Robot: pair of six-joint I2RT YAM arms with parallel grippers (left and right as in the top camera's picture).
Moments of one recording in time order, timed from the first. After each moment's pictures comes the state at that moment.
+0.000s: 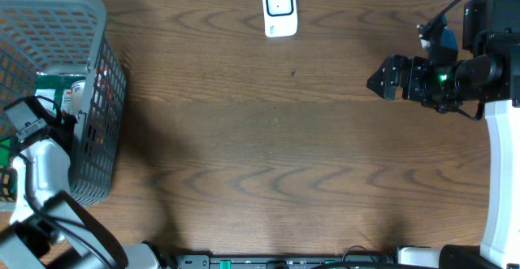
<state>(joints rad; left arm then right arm) 0.63 1.55 0.92 -0.50 0.17 -0.45 -0.02 1.53 1.87 -1.53 -0.37 0.15</state>
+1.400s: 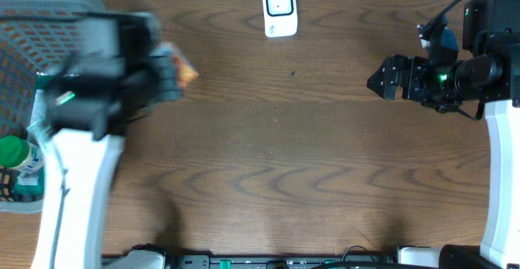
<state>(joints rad) -0.18 1.41 1.66 -1.21 0.02 -0.25 -0.02 1.53 1.87 -1.53 -0.37 0.16</state>
